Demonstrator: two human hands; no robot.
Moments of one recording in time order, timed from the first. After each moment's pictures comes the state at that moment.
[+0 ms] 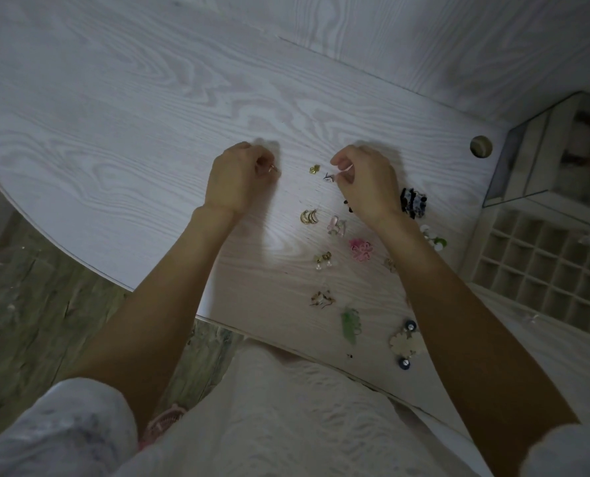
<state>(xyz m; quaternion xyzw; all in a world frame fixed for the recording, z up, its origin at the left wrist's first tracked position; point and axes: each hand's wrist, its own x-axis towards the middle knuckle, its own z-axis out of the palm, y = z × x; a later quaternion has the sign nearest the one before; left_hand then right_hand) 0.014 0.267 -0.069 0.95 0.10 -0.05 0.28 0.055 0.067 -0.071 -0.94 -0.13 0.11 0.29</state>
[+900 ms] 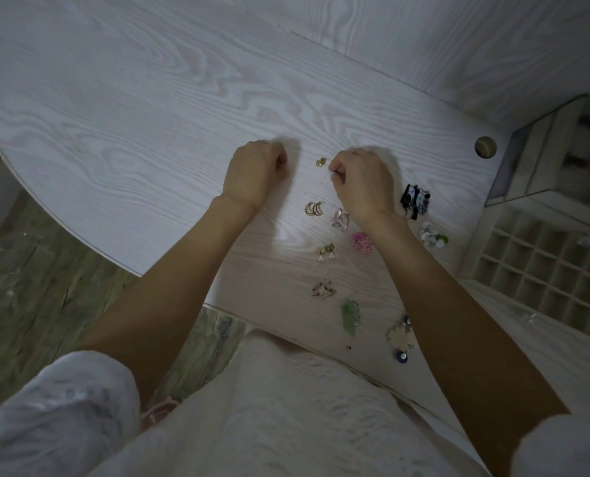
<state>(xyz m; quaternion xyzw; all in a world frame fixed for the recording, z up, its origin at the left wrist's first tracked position) 0.012 0.255 -0.068 0.97 0.05 -0.07 0.24 0.043 0.080 -0.072 -0.96 -0.15 0.09 0.22</state>
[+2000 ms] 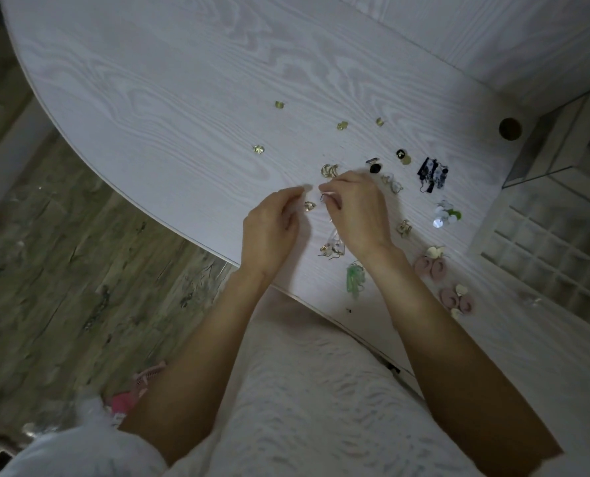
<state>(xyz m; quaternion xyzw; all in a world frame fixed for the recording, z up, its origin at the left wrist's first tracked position) -0.131 0.196 -0.082 0.89 0.20 0.07 0.41 -0.049 0.076 -0.067 -0.94 -0.22 0.11 0.26</state>
